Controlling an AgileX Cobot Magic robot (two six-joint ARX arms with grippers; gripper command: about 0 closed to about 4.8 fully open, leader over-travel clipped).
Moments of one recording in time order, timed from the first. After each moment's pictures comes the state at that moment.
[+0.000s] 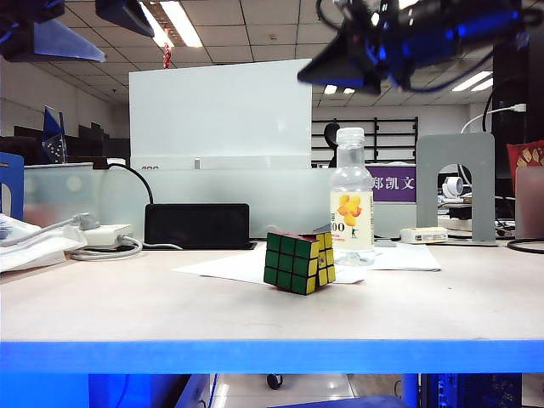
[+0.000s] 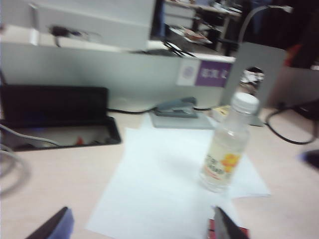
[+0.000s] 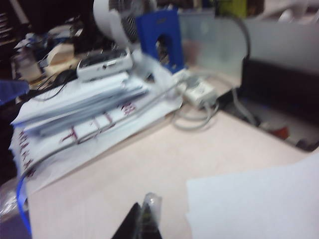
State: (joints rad) left arm -0.50 0.99 0.61 0.32 -0.08 -0.15; right arm 0.37 1.45 0.88 0.48 -0.62 0.13
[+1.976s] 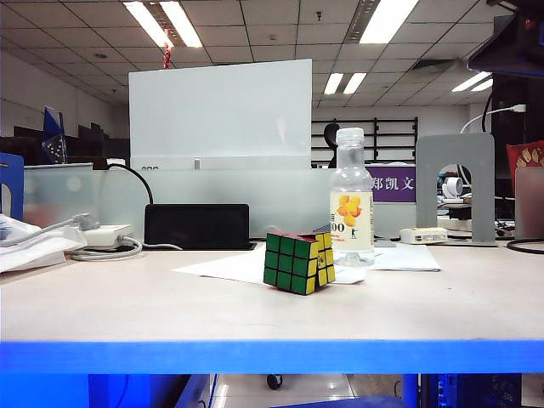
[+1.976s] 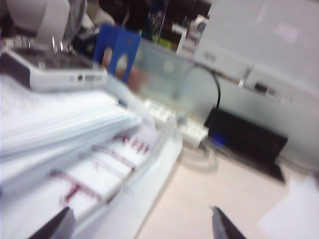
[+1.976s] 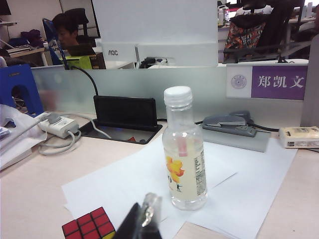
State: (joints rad) left arm -0.27 0.00 0.18 -0.18 -0.50 -0.32; right arm 0.28 0.79 0.28 0.59 -0.11 0.13
